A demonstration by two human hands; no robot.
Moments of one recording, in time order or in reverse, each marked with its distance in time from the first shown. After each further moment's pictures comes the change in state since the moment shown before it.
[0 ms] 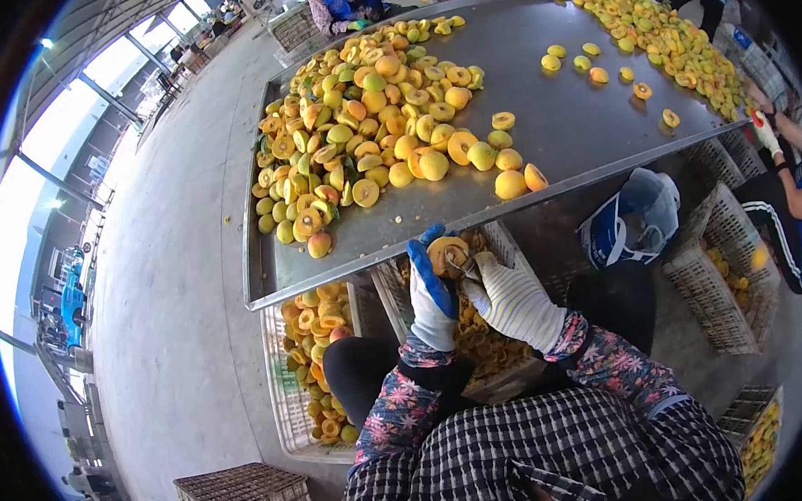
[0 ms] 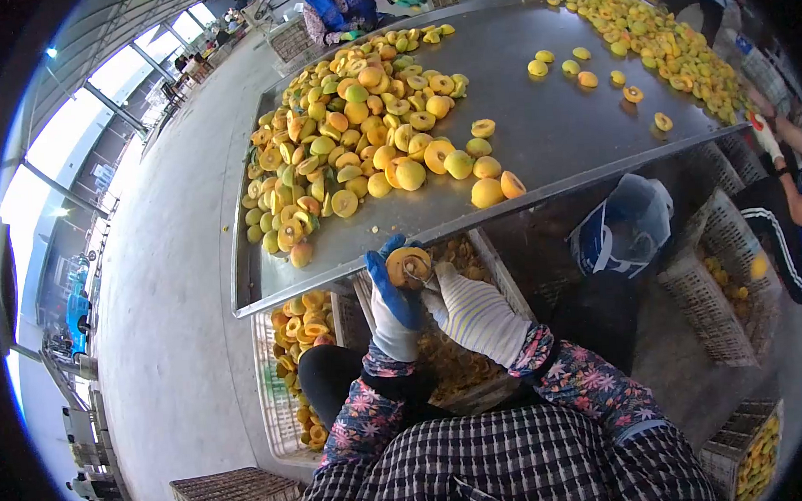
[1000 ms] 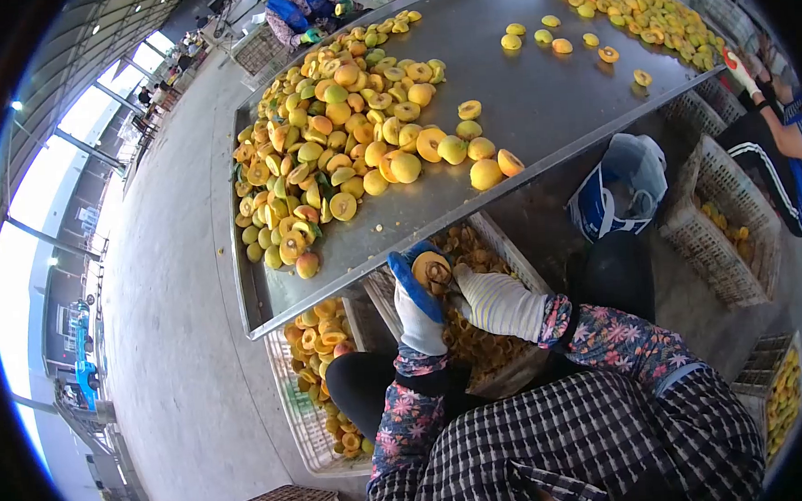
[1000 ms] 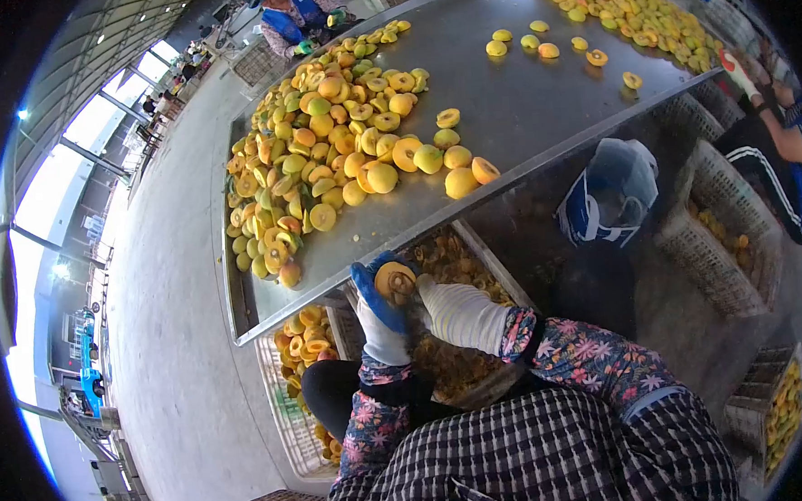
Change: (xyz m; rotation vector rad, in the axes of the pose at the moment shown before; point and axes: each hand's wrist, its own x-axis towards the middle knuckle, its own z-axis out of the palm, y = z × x) left_hand 0.000 -0.013 -0.020 0.112 0.037 -0.043; right_hand -0.001 0.009 0.012 -0.026 -0.318 0.151
